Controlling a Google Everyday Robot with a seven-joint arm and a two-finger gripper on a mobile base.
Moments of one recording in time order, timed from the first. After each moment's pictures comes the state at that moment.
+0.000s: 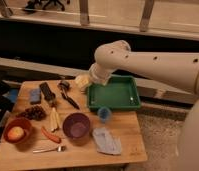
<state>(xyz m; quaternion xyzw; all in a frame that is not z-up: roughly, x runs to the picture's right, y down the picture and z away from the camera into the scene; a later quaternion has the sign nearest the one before) -0.036 -0.031 0.720 -0.26 -0.02 0.61 0.75</state>
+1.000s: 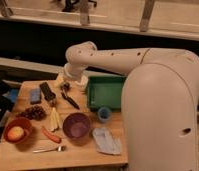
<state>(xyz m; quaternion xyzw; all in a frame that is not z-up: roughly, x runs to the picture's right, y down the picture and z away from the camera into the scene) -0.154 -0.039 0.774 -0.30 -0.05 0.57 0.77</state>
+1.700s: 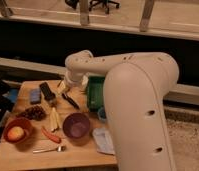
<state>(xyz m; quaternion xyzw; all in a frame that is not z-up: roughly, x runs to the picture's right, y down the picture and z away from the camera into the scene) -0.147 -0.001 0.843 -0.30 0.01 0.56 0.77</state>
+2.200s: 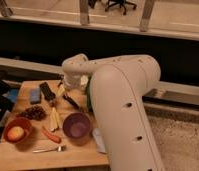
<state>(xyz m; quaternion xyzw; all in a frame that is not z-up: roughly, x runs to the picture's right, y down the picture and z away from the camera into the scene) -0.169 0.014 0.884 -0.30 0.02 0.54 0.78</state>
